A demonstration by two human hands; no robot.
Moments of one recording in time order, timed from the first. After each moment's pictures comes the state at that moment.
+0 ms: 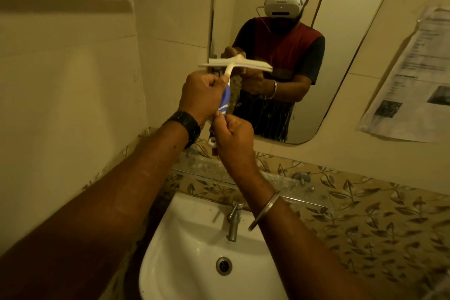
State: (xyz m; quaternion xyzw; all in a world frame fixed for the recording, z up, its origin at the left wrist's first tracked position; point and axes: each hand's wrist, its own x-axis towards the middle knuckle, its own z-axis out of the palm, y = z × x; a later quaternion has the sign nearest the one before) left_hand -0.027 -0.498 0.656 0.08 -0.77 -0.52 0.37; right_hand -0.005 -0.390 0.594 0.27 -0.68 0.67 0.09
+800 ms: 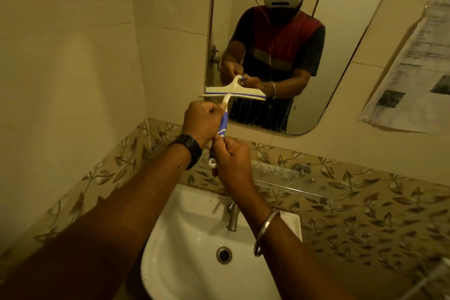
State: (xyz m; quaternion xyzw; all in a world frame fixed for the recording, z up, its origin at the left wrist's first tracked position) left_hand -0.017 -0.489 0.586 0.14 -0.79 -0.52 0.30; right_hand 0.013 -0.379 0.534 0.23 -0.70 0.67 0.02
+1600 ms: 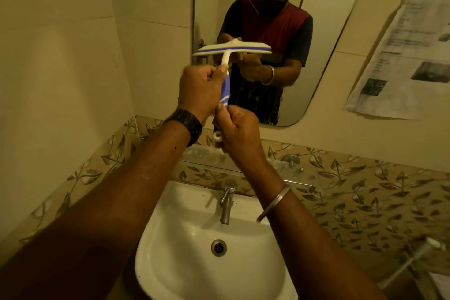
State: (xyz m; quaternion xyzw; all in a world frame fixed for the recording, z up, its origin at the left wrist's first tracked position) left_hand -0.018 -0.459 0.645 0.06 -0.76 -0.51 0.39; right_hand -0.004 -0.348 0.588 0.28 -0.72 0.63 0.10
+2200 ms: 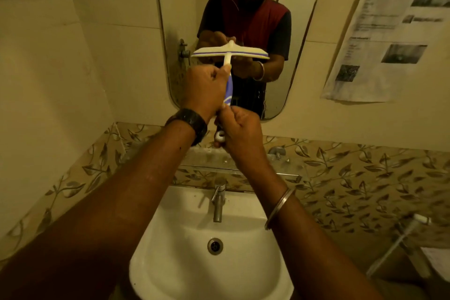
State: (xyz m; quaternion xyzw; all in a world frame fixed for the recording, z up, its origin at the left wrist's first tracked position) left_hand -0.036 -0.409 0.650 0.04 -0.80 -0.48 0.36; right_hand -0.007 -0.305 0.584 0.23 -0.68 0.69 0.09
